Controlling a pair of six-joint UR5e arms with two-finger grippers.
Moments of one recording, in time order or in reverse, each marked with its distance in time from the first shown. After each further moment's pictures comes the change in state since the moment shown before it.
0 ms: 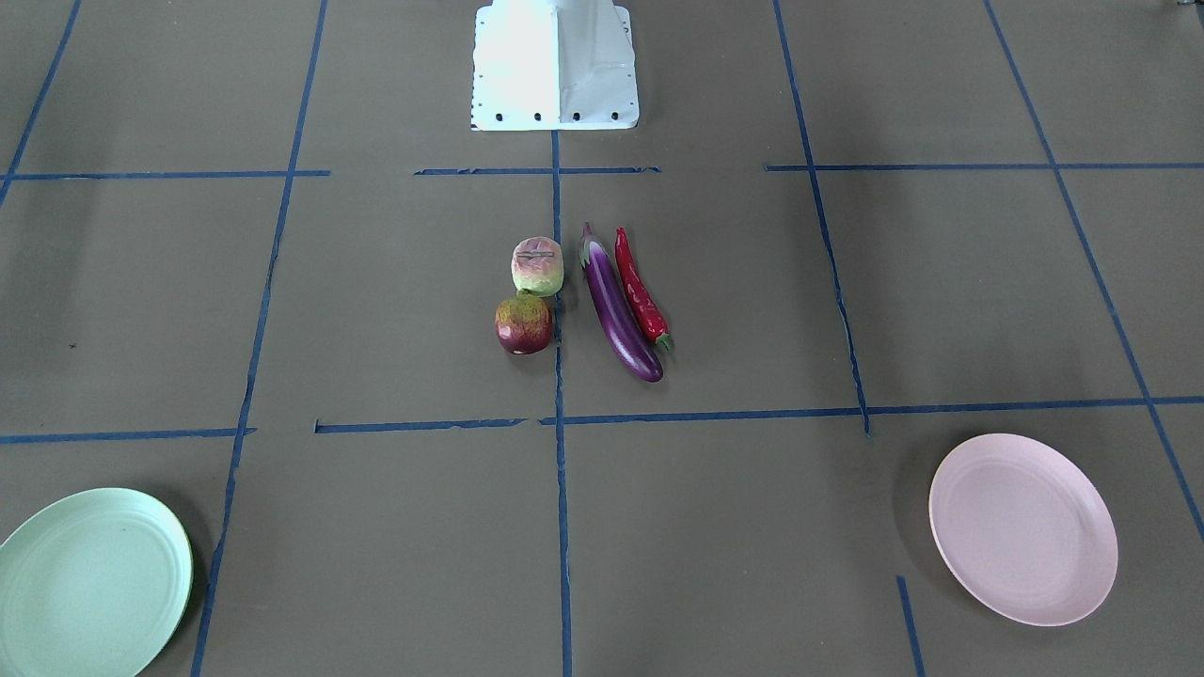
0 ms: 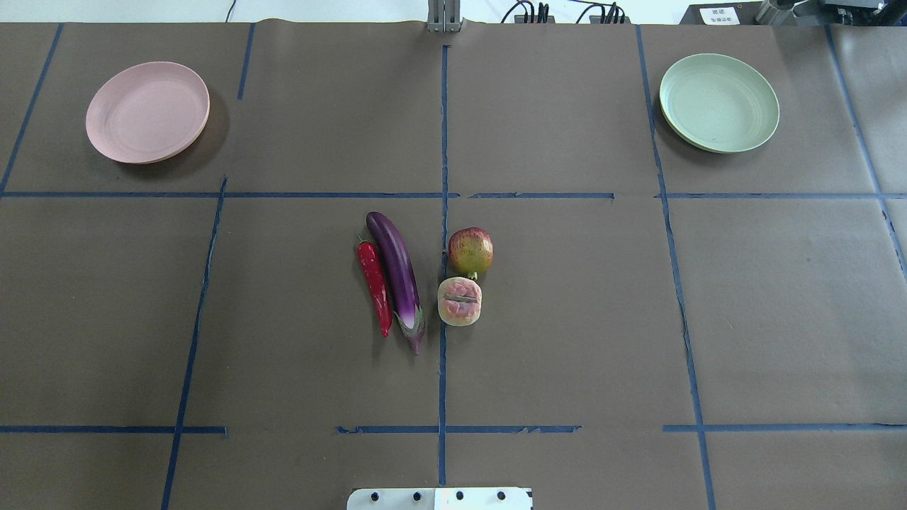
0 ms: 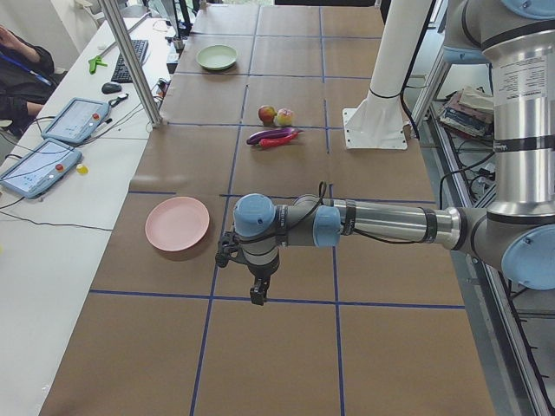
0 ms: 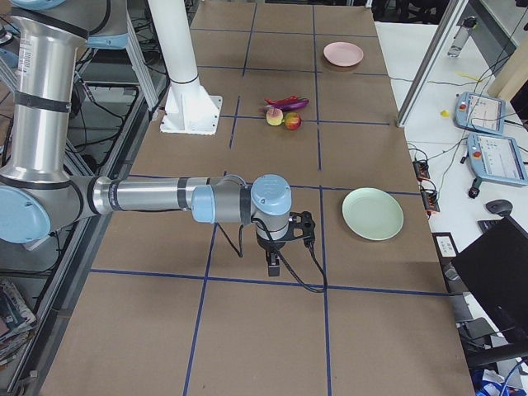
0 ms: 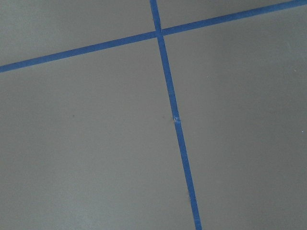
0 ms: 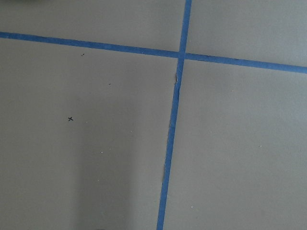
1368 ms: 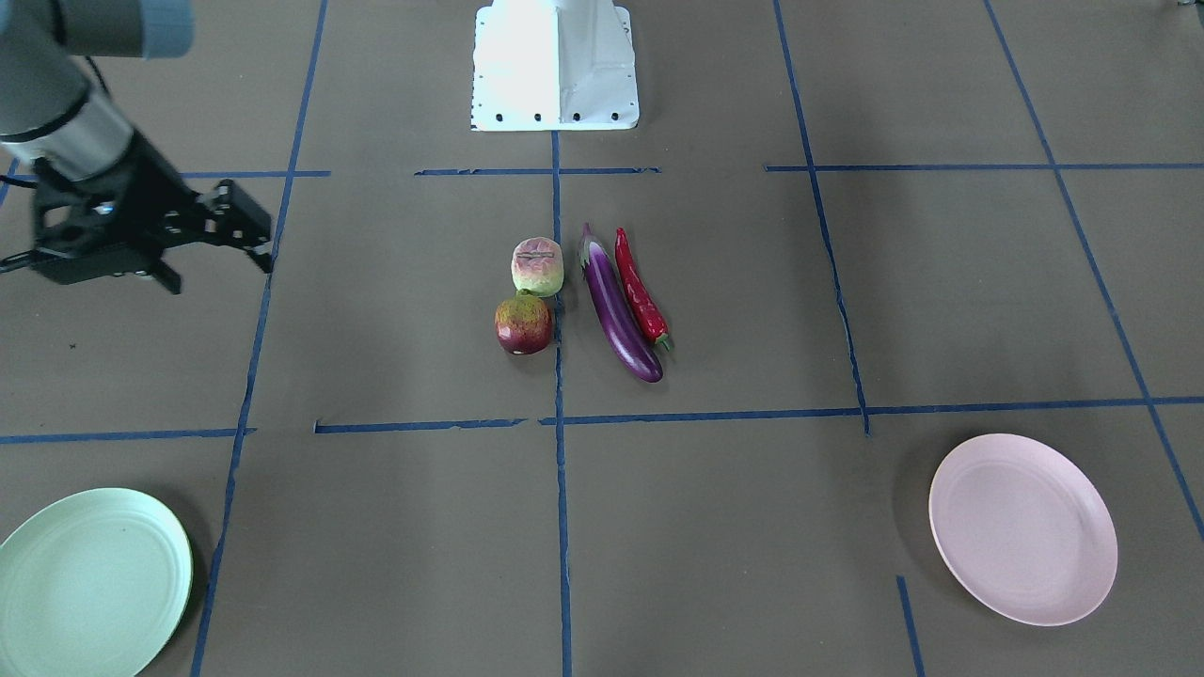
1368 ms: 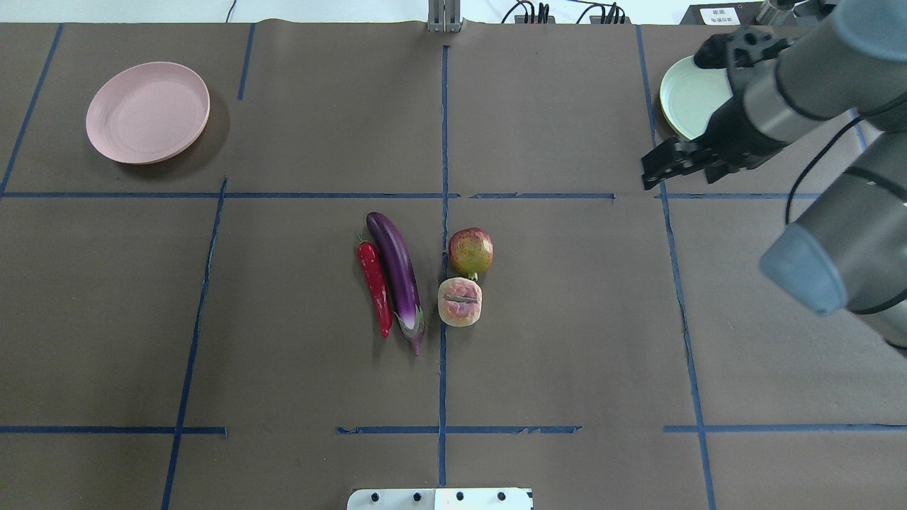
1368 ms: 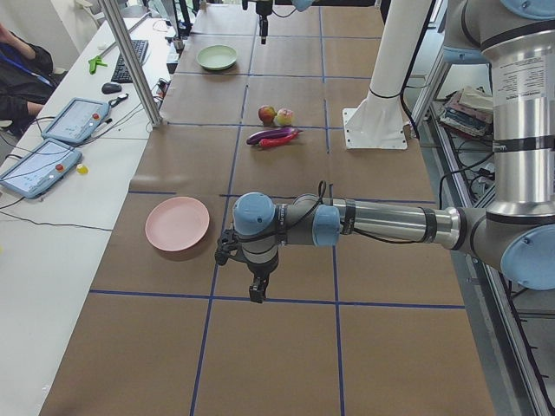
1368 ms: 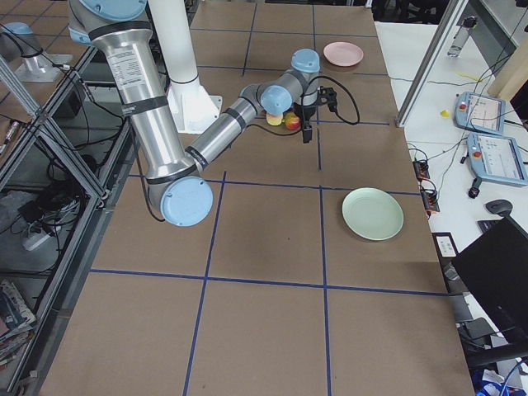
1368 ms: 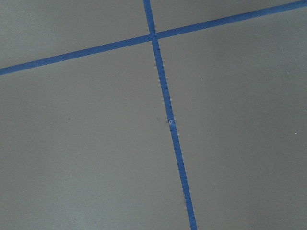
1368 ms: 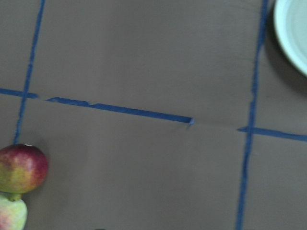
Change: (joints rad) left arm 0.002 -0.001 -0.004 -0.007 -0.009 -0.001; right arm -0.695 0.593 0.123 -0.013 -0.234 0.909
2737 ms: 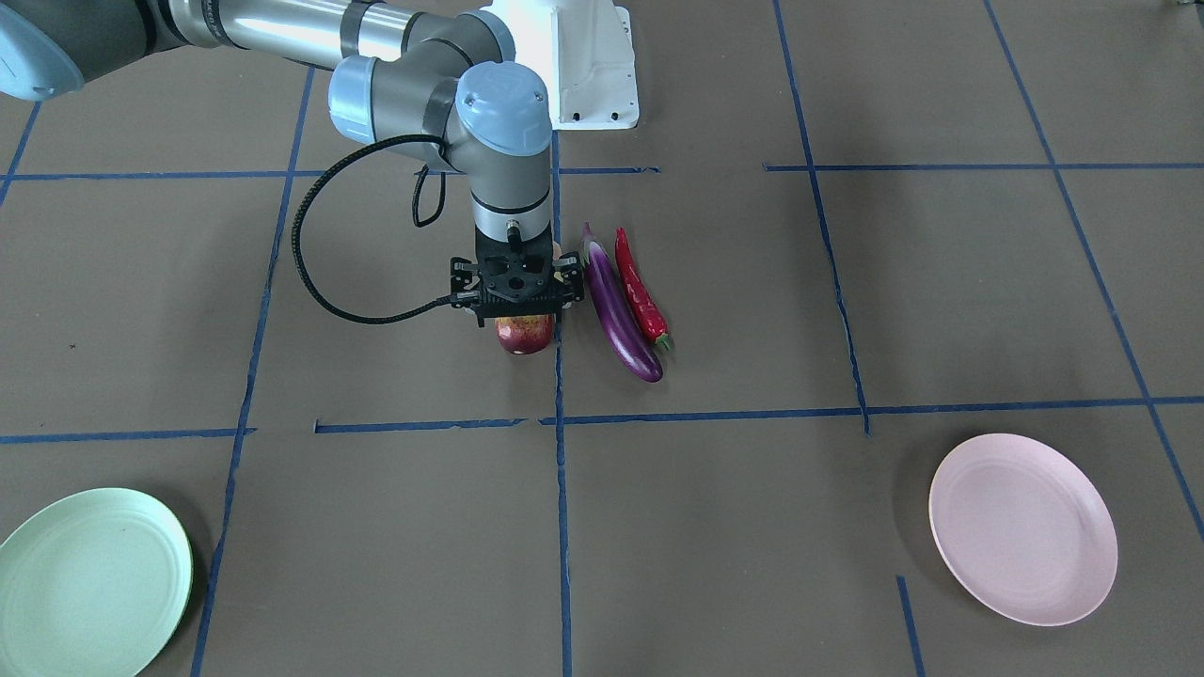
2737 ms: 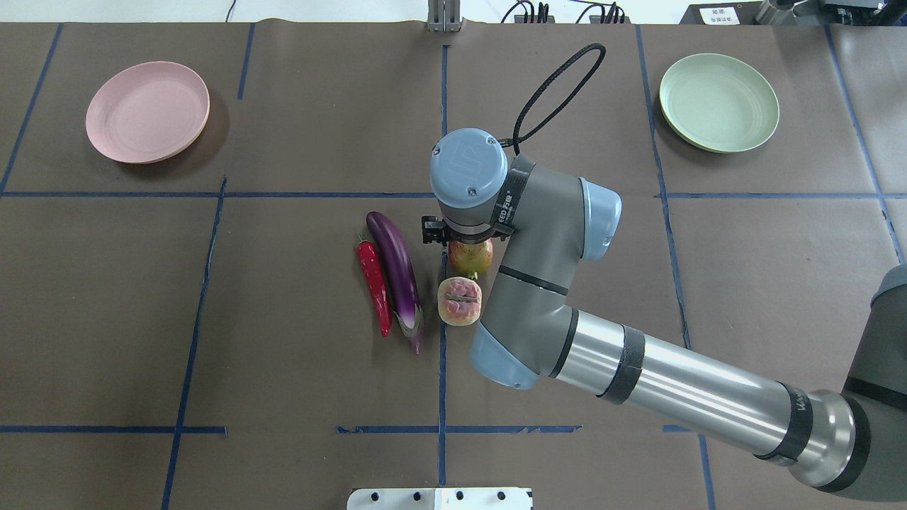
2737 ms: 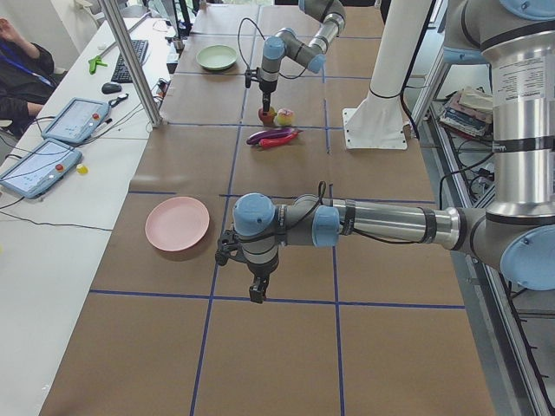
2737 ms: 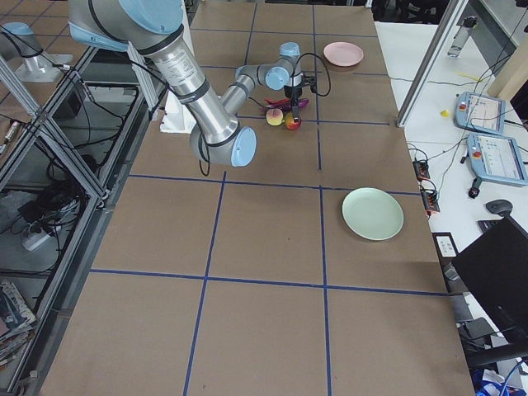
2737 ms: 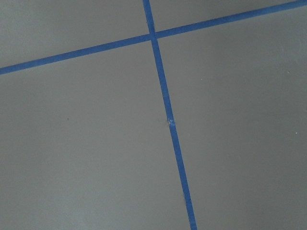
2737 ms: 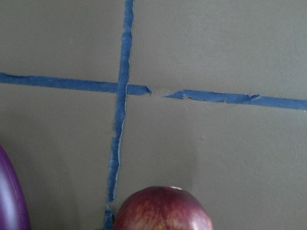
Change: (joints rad) left arm 0.003 0.000 0.002 0.000 0.000 0.000; right arm -0.357 0.437 -0.510 0.010 -0.388 0.280
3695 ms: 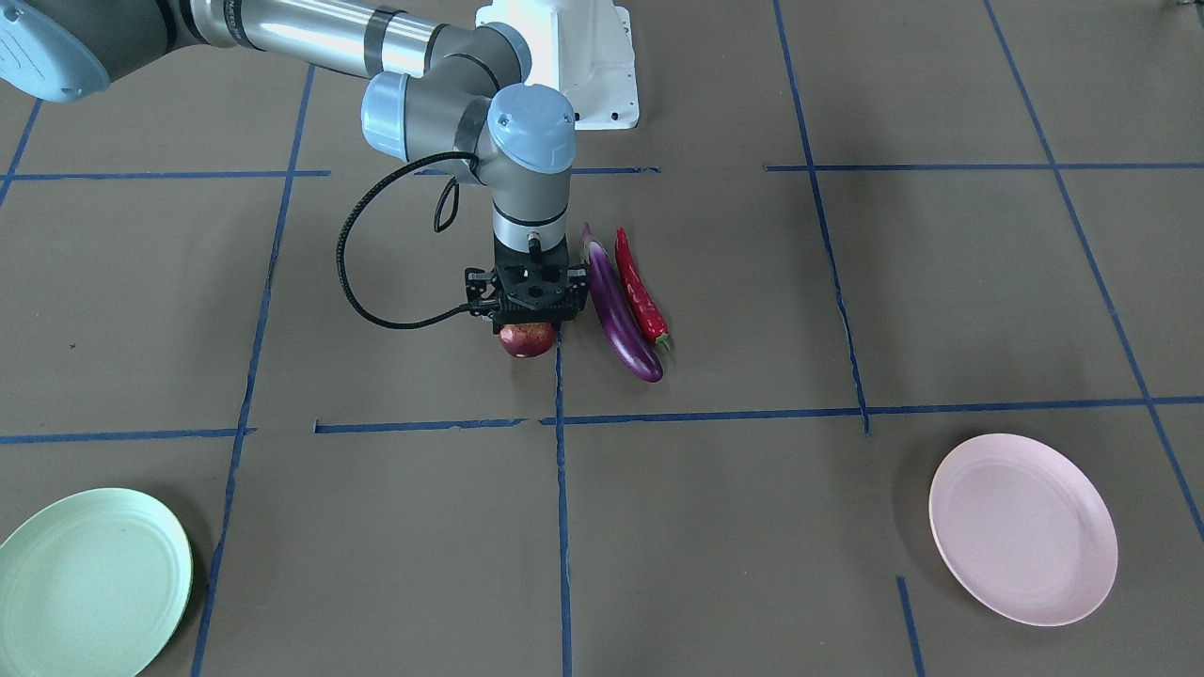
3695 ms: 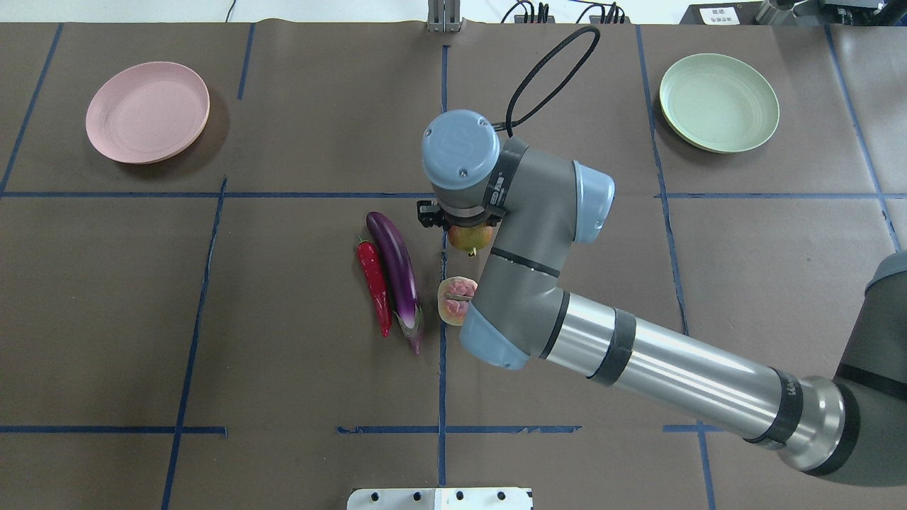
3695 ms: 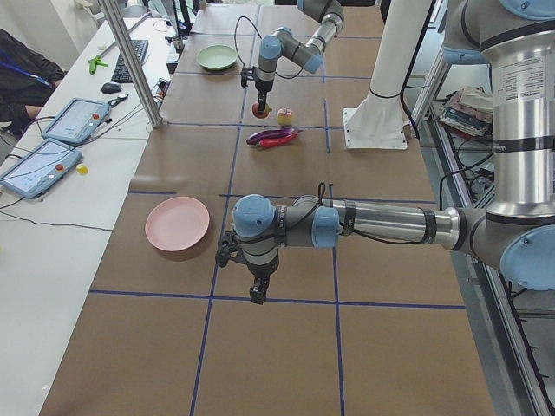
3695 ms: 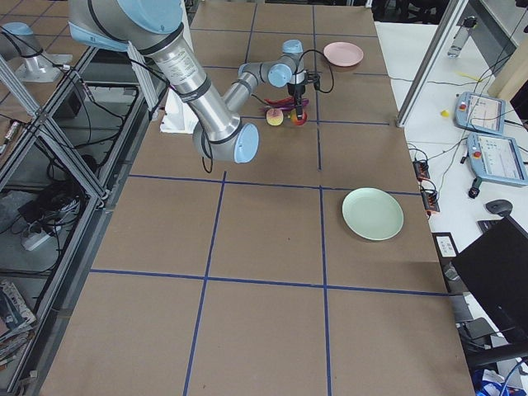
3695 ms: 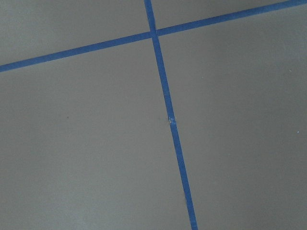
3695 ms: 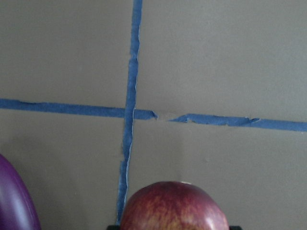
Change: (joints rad) left arm 0.001 0.000 0.006 0.000 0.000 0.000; right arm 0.053 0.037 -0.019 -0.003 0.021 -0.019
